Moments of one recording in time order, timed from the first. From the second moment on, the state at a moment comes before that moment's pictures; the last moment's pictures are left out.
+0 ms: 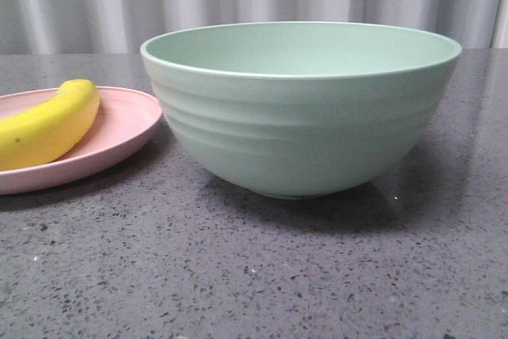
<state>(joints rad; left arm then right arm) -0.04 0.00 0.00 -0.03 0.22 0.02 -0.10 -0.01 0.01 -0.11 0.09 0.06</state>
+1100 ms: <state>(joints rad) -0.04 0.28 -0.23 -0.04 0.04 0.02 -0.10 0.35 -0.30 0.00 0.41 0.06</state>
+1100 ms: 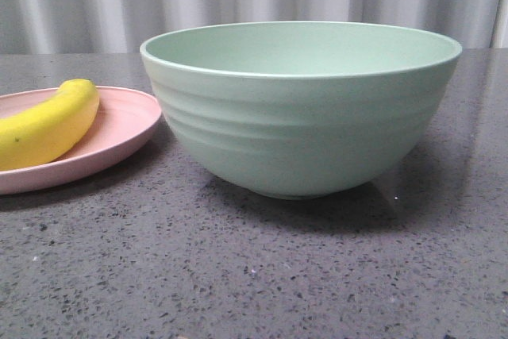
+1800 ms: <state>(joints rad) -0.04 0.47 -0.26 -0.05 -0.09 0.02 -0.10 0.51 -0.34 0.04 0.40 0.06</state>
